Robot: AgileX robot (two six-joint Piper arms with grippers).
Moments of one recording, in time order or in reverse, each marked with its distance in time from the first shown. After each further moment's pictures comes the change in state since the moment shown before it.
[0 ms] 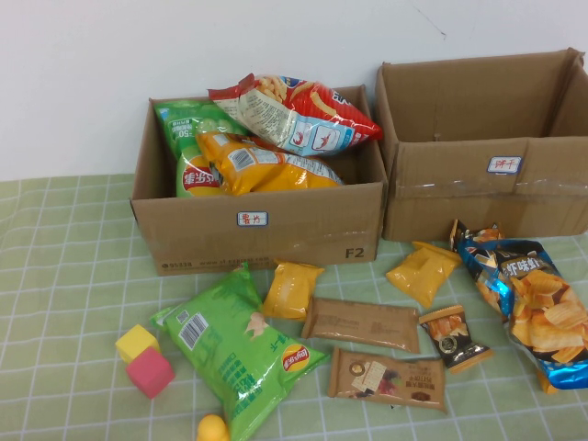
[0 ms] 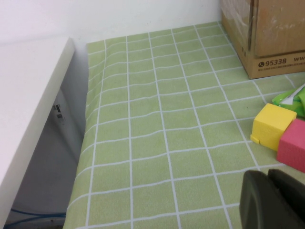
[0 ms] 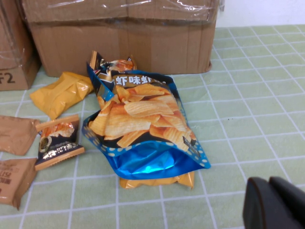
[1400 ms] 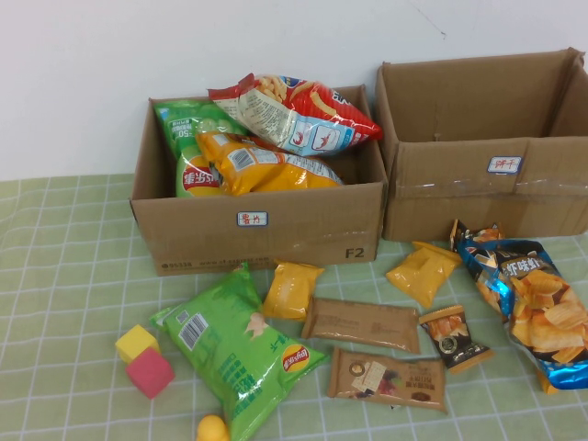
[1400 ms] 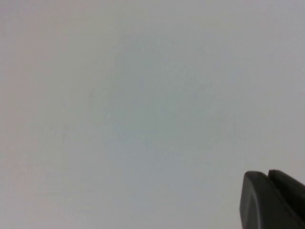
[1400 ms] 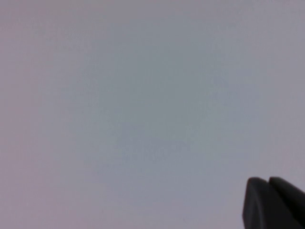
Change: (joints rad) right arm 0.000 0.000 0.012 0.212 -0.943 -0.053; left arm 0.000 0.000 -0.024 -0.009 -0.840 -0.054
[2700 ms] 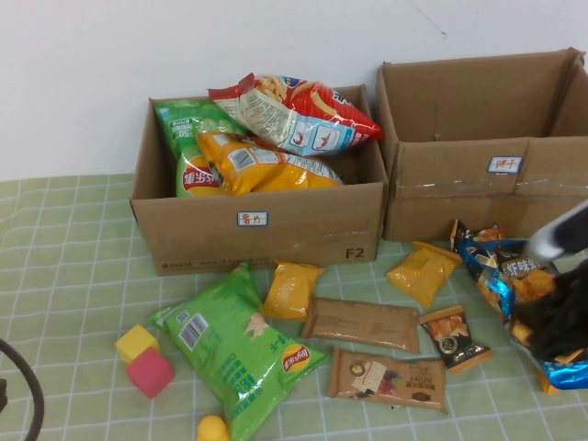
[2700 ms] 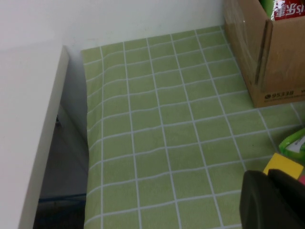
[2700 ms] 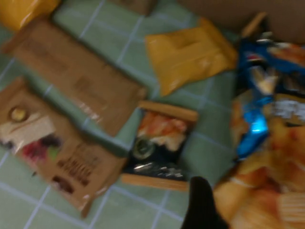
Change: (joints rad) right arm 0.257 1.367 -0.687 0.209 0.753 -0.637; left arm 0.000 0.659 -0.410 -0.012 0.769 0.099
